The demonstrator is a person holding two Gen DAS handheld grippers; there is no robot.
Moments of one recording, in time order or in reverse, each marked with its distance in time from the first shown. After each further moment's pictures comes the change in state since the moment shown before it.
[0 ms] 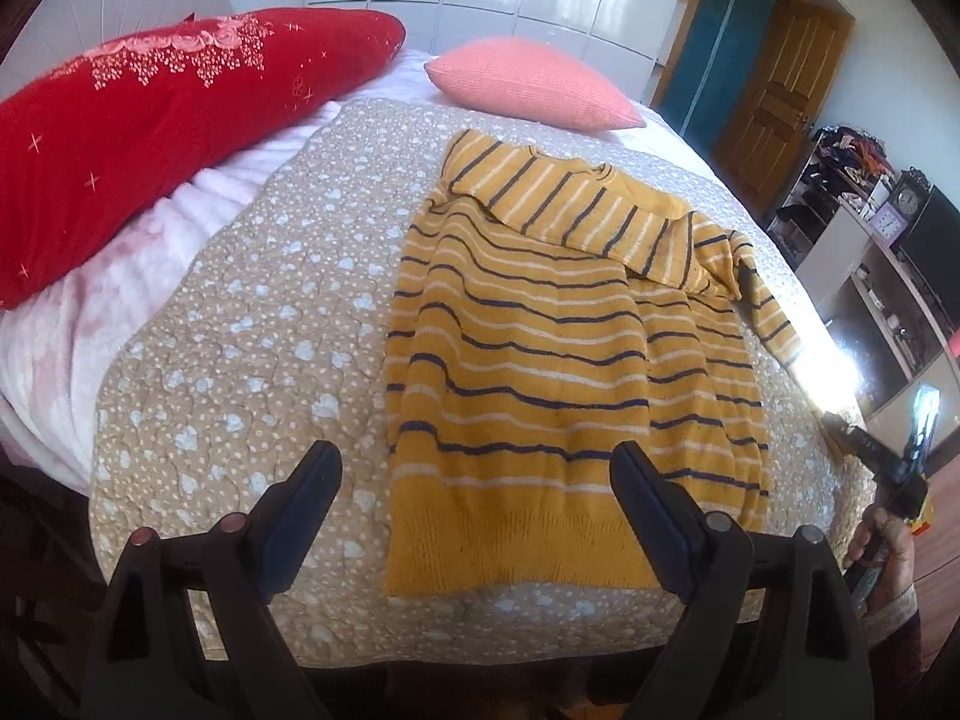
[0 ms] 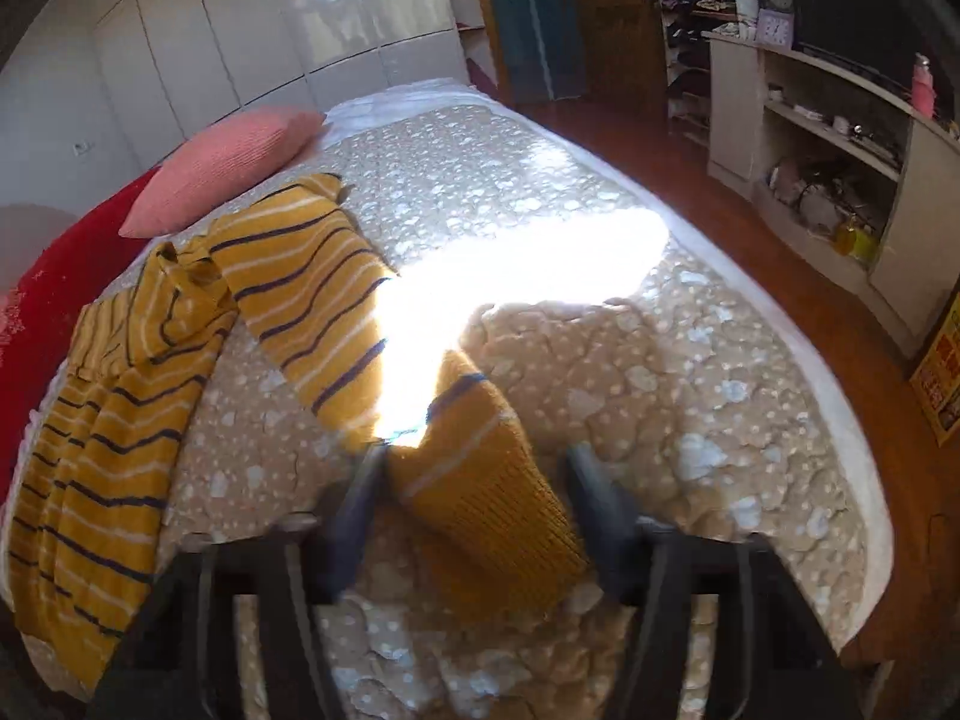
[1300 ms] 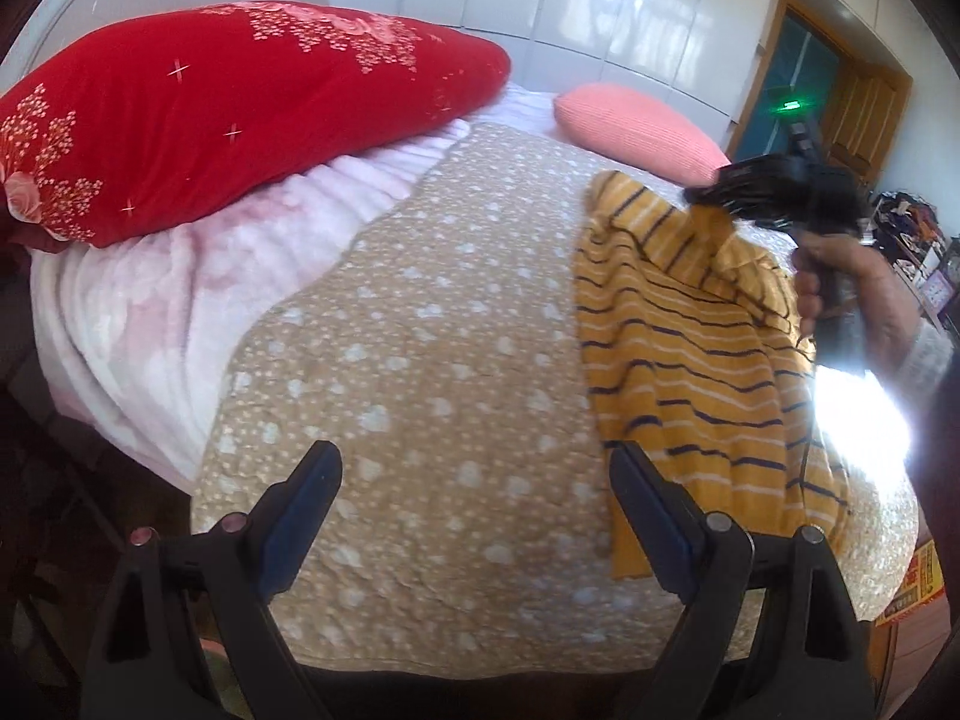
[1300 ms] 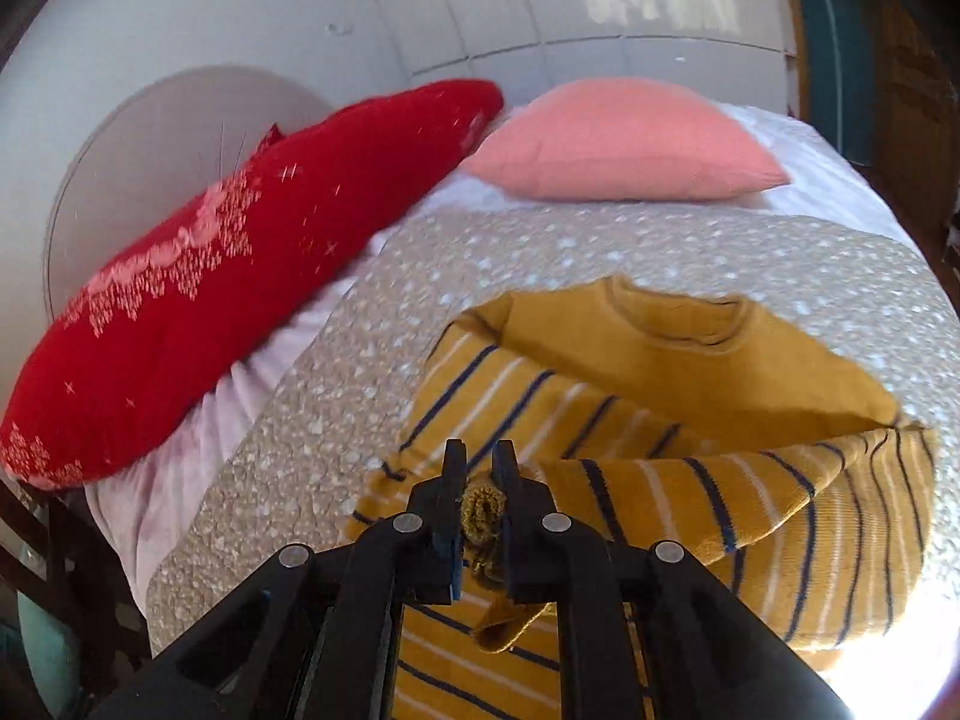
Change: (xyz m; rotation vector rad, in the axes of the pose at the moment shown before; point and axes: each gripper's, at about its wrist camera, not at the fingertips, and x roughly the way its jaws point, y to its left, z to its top) left arm -0.018 0.109 -0.029 -0.138 -0.103 0.118; right arm 0.121 0.418 0.068 -0.486 0.194 0.375
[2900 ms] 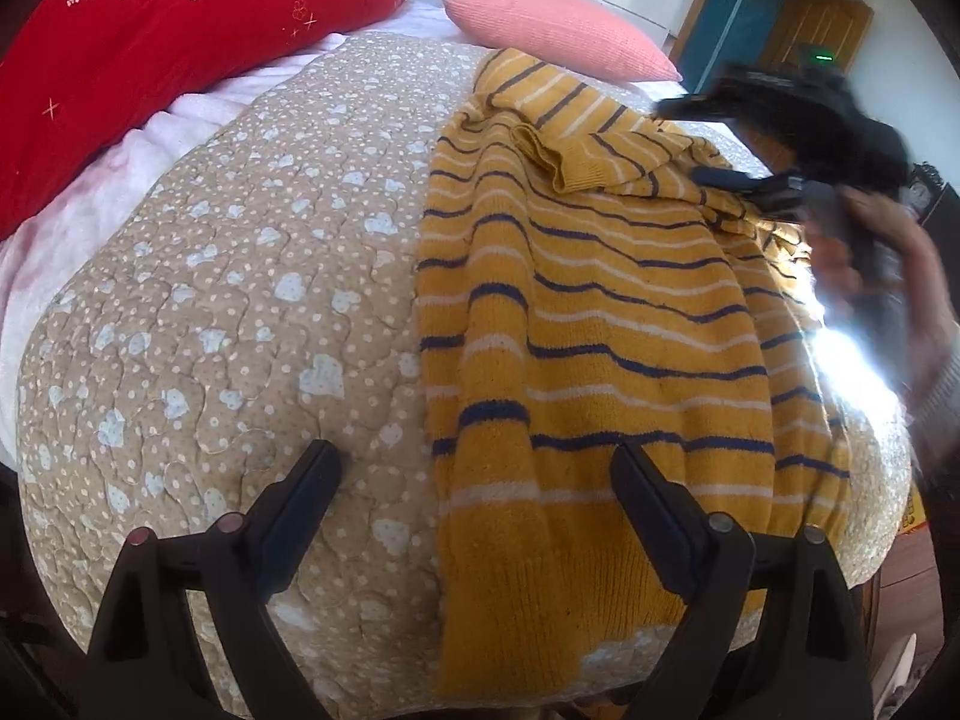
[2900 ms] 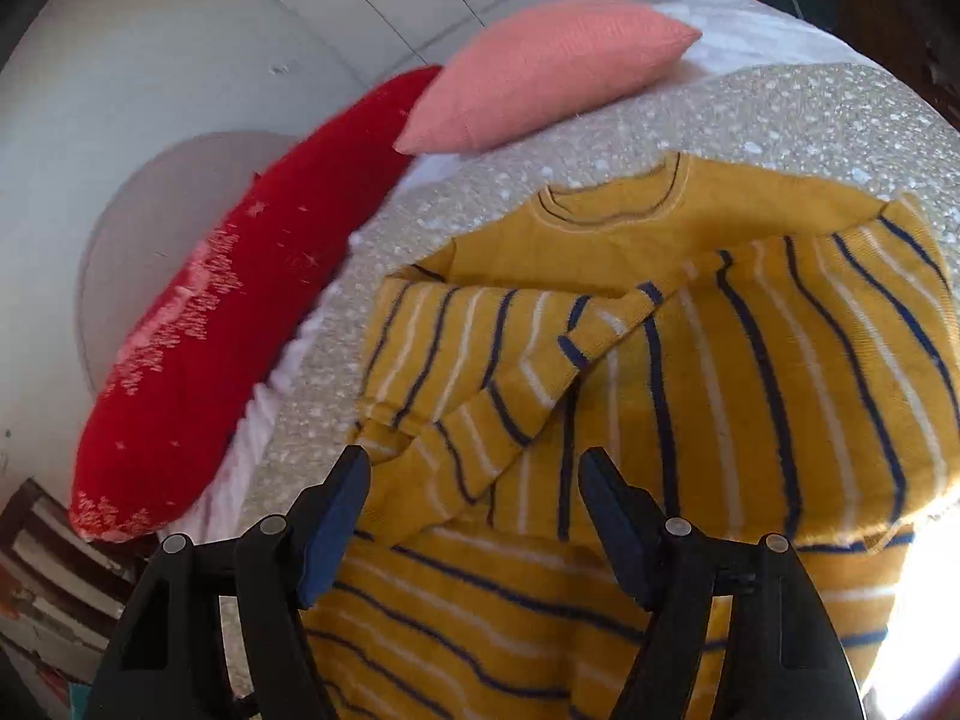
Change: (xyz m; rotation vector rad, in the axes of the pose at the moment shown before) left arm 0.093 -0.080 -0.004 0.119 0.193 -0.152; right arm -0.009 -0.102 -0.043 0.344 0.016 0.120
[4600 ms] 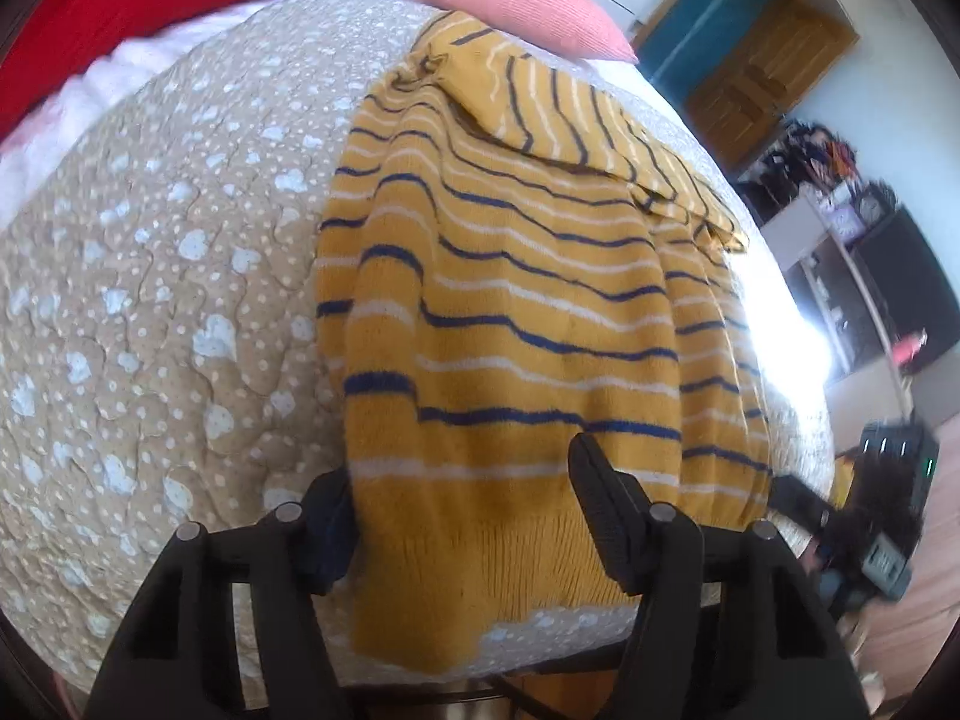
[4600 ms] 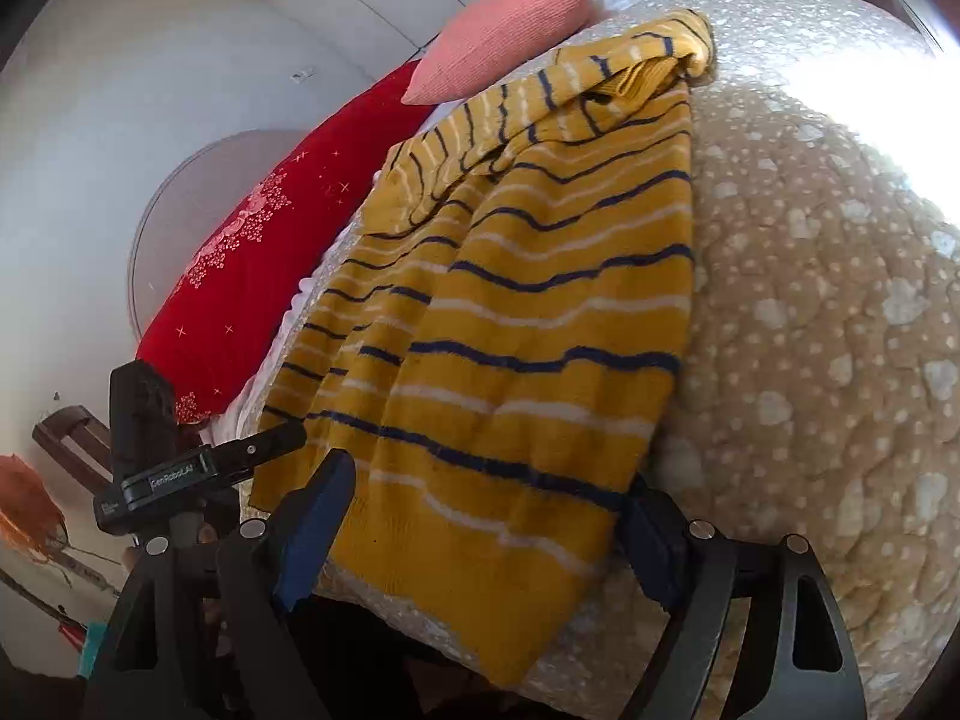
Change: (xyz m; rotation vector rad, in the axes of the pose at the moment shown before) left arm 0.007 -0.012 0.001 -0.072 0.103 -0.184; right arm -0.127 -0.069 -0.231 0.044 -0.077 0.164
